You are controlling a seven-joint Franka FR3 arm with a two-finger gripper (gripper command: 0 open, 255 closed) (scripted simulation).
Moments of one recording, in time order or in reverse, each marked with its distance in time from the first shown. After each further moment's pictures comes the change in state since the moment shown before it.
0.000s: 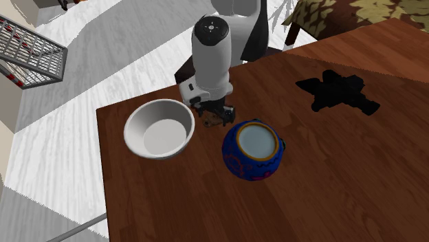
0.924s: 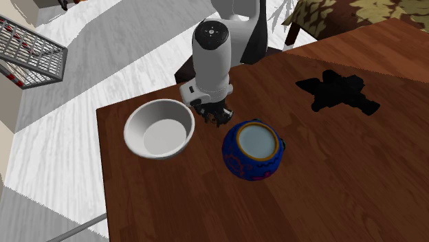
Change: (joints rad) arm 0.001 0.014 -0.001 -0.006 -0.005 0.021 0.004
